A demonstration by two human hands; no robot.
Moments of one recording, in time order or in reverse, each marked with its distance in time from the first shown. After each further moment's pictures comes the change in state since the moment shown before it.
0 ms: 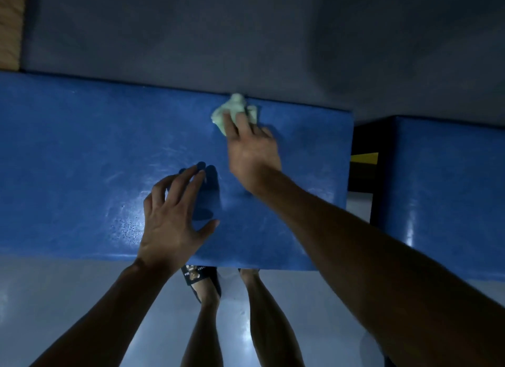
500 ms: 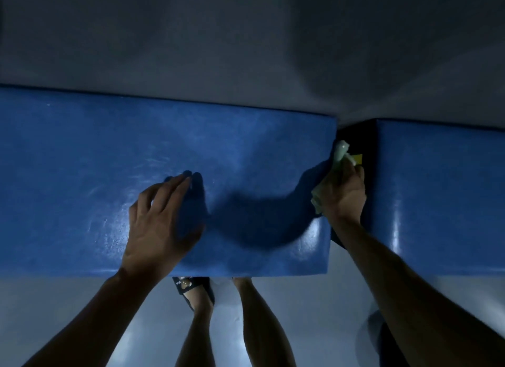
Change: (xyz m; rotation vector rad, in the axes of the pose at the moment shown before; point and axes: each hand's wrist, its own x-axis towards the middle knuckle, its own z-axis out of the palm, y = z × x) left_hand 0.009 -0.003 0.000 -0.015 0.000 0.031; right_hand -0.108 0.132 -0.015 0.429 0.089 0.859
